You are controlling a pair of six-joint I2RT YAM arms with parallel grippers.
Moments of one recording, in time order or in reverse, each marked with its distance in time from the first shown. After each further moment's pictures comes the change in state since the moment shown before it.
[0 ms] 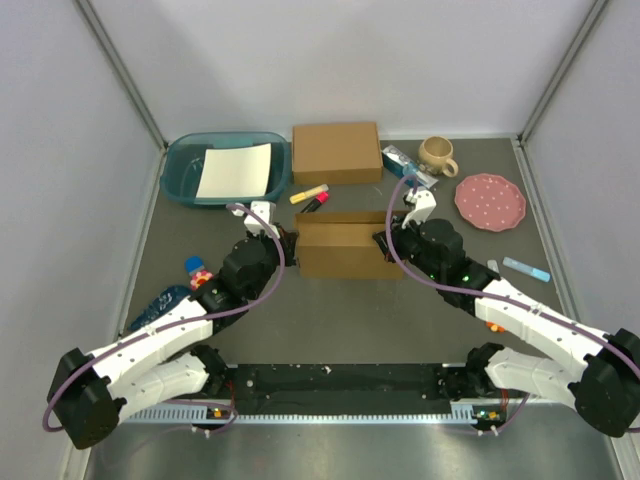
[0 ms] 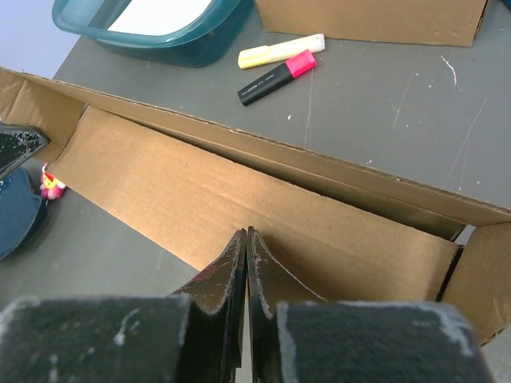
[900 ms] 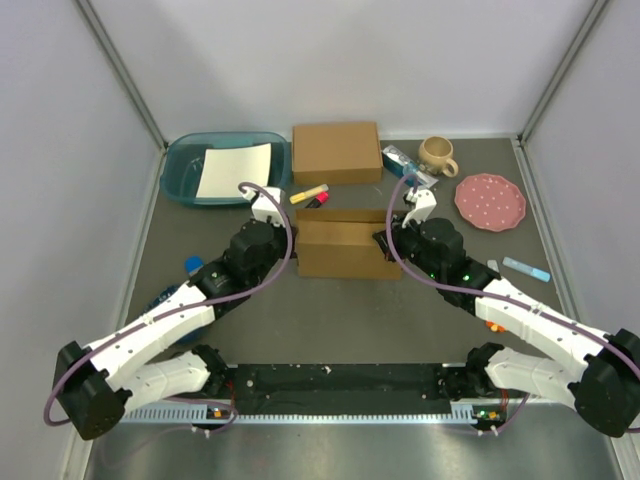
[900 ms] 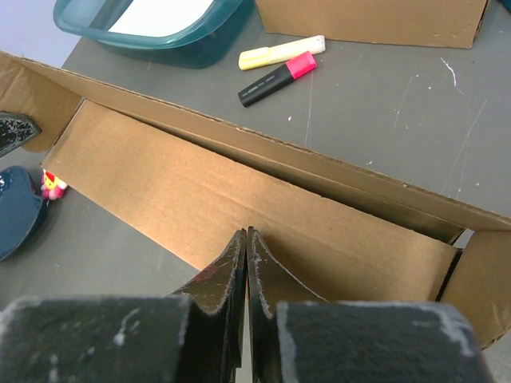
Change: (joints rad) left arm -0.003 0.063 0.175 -0.222 0.002 0.053; right arm -0.003 0.000 0.006 -0.006 -0.006 -0.002
